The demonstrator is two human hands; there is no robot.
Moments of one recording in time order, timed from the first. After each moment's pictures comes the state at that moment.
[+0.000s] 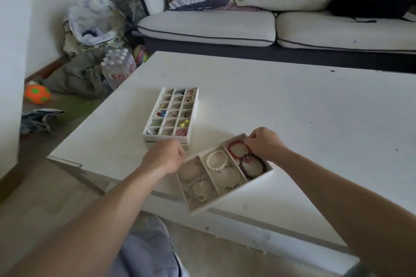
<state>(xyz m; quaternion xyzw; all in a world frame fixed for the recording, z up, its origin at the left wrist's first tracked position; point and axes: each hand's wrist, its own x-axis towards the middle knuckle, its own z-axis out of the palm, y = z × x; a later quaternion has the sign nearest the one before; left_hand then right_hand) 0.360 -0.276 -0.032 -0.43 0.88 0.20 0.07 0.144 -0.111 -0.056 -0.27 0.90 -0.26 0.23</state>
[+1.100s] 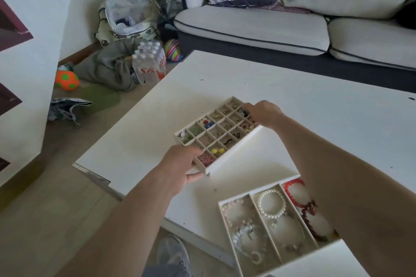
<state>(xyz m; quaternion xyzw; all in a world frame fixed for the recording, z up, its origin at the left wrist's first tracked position) 0.372 -0.357 -0.014 -0.54 0.42 0.72 -0.14 0.097 -0.342 -0.045 -0.33 0.90 -0.18 0.22</state>
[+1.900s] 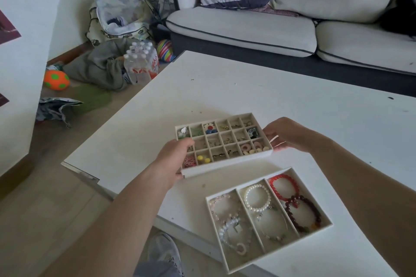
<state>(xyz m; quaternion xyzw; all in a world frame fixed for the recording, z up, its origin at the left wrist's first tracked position) 0.357 -0.344 -0.004 -0.58 0.49 0.64 -0.14 0.075 -0.238 -0.038 -0.30 0.79 -0.32 0.42</state>
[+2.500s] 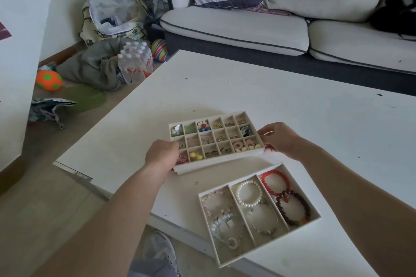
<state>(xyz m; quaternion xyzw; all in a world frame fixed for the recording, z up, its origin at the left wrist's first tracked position) 0.361 -0.377 -0.058 -0.60 0.60 0.51 -0.14 0.082 -0.220 -0.064 -0.27 0.80 -0.39 0.37</state>
